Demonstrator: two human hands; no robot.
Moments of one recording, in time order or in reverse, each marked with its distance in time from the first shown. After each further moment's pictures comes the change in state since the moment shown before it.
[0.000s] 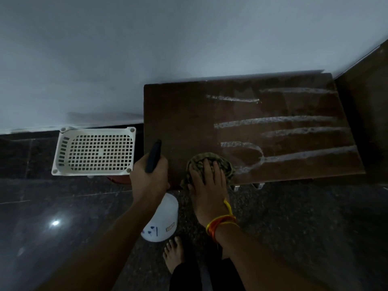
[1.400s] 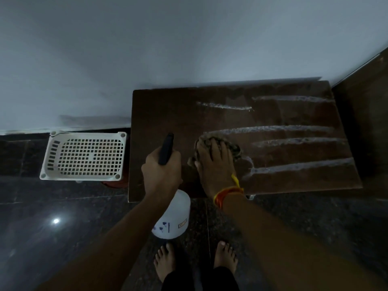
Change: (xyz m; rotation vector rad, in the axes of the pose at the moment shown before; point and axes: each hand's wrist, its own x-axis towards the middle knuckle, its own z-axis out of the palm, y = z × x) left_hand -0.006 0.048 0.058 -0.023 -0.050 -0.052; right_hand 0.078 0.063 -0.021 -0.001 0.019 -0.028
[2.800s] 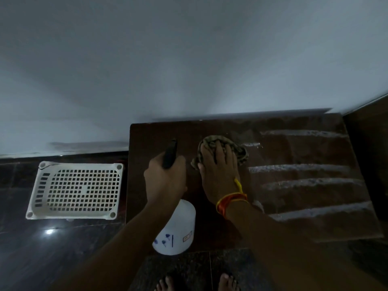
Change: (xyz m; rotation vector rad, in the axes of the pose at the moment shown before) left_hand 0.078 0.061 0.017 -0.026 -0.091 -0.001; right_hand 0.100 -0.001 -0.026 -0.014 0.016 0.067
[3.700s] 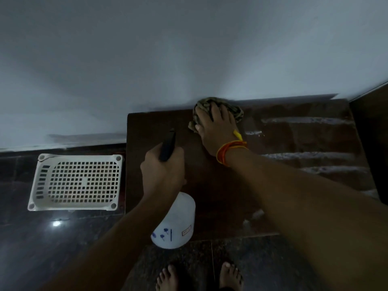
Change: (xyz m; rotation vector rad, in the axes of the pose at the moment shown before) left_hand -0.004 -0.006 0.001 0.013 0.017 -0.002; right_hand 0.078 0.009 -0.016 -0.049 -0.001 -0.120
